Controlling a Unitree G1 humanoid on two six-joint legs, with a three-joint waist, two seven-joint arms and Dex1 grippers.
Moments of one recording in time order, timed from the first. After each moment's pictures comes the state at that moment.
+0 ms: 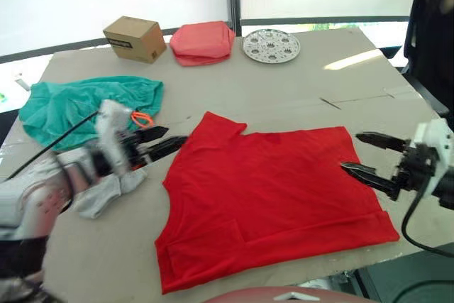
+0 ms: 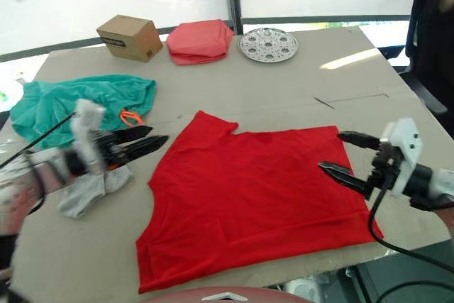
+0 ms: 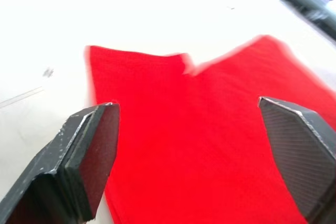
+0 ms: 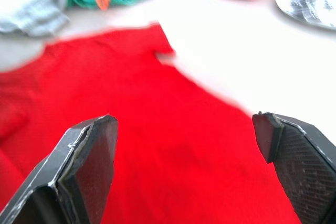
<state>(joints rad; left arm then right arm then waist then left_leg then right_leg) -0.33 0.86 0.18 -0.09 -0.92 0.91 -0.58 -0.03 -0.73 -0.35 -0.57 0.68 0.66 0.93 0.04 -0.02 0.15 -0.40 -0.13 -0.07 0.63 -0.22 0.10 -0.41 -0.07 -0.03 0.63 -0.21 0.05</state>
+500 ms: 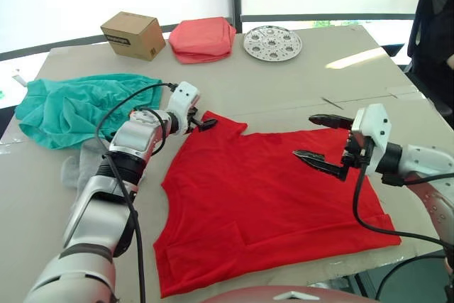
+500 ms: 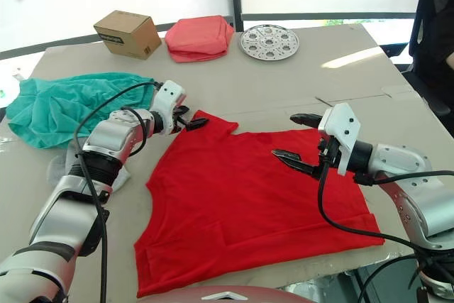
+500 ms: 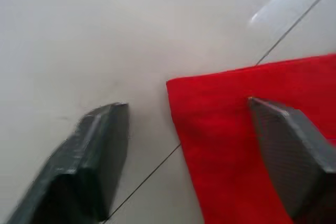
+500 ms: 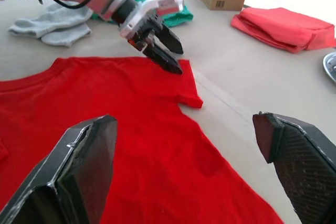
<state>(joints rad) -0.81 0.61 -0.25 0.59 -0.25 0.48 -0.67 -0.18 -0.69 -0.07 -0.59 0.53 0.58 0.80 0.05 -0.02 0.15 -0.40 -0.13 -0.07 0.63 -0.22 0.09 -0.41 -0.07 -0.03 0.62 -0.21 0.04</state>
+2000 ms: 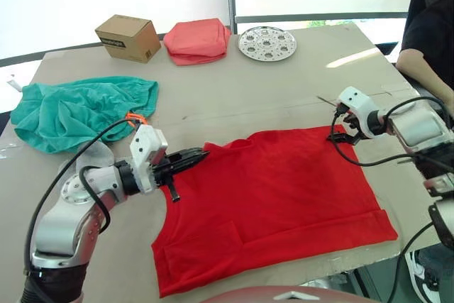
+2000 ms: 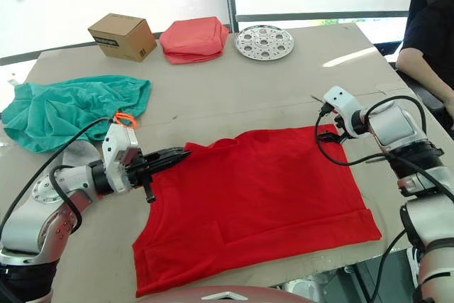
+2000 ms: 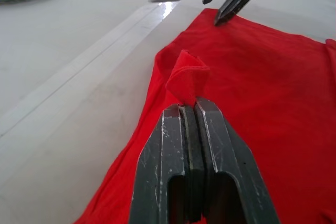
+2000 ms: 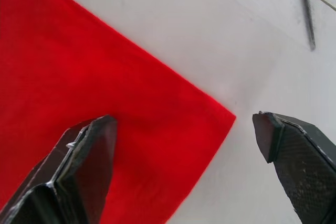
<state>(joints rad) 0.03 0.71 0.23 -0.43 -0.56 0.47 -0.95 -0.88 -0.73 0.40 0.45 0.05 0.81 0.90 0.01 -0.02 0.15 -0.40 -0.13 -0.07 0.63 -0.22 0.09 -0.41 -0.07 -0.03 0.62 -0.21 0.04</state>
